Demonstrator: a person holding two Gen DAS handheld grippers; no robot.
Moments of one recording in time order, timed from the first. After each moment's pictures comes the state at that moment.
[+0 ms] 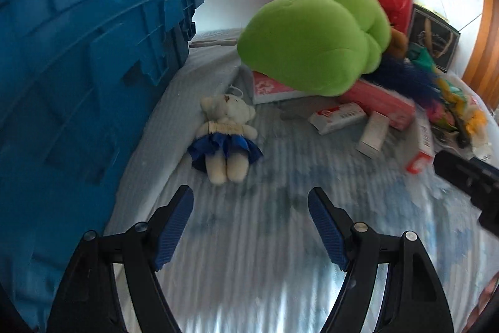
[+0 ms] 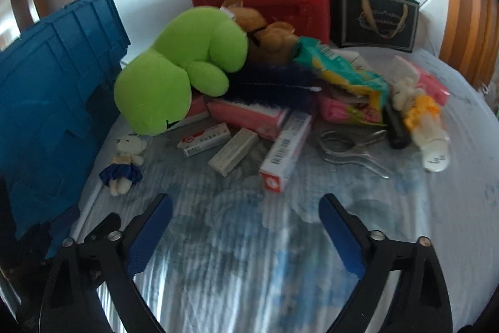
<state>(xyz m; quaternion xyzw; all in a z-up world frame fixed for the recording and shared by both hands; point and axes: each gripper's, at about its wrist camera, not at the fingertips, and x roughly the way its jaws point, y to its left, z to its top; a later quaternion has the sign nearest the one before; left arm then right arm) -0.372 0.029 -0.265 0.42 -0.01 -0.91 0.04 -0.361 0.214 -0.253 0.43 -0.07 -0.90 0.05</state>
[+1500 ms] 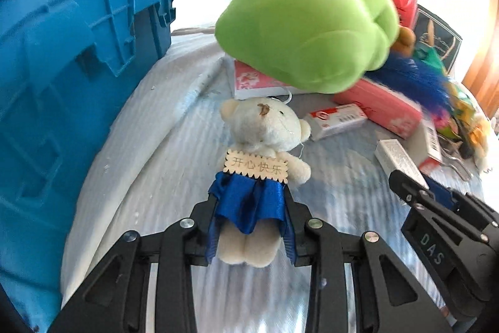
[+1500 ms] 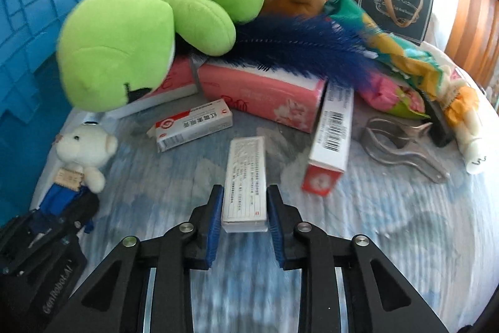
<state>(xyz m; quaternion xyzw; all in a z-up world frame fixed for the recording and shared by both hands) -0.368 0.050 -0.282 0.43 0.02 -0.90 0.02 -0.393 0.178 -0.294 0.44 -0.03 -0.90 0.01</state>
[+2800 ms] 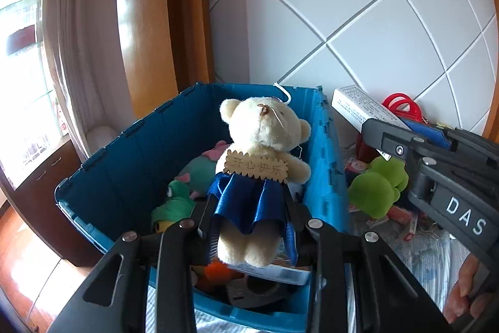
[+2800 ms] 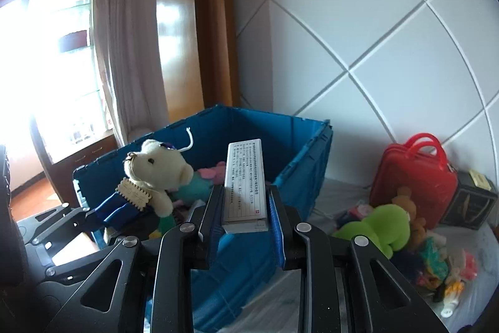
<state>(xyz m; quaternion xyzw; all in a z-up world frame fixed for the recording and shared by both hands) -0.194 -0.166 0.020 0.28 0.02 -0.95 0.14 -0.246 -0.050 0.041 0.23 0.05 -0.92 0.30</state>
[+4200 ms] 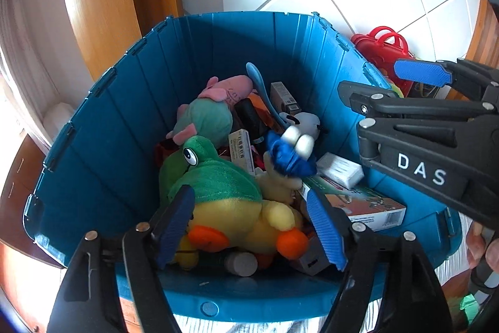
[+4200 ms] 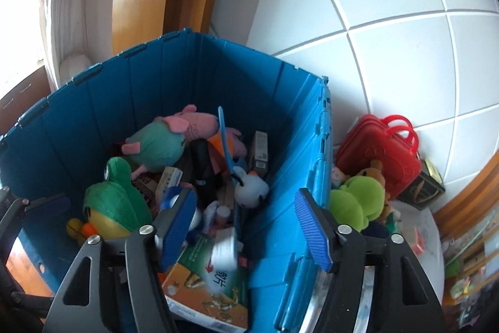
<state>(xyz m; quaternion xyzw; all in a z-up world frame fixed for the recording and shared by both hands) -0.229 -0.266 -0.034 0.42 0.00 -0.91 0.00 -0.283 -0.192 -0.004 0.35 0.18 -0.91 0.12</state>
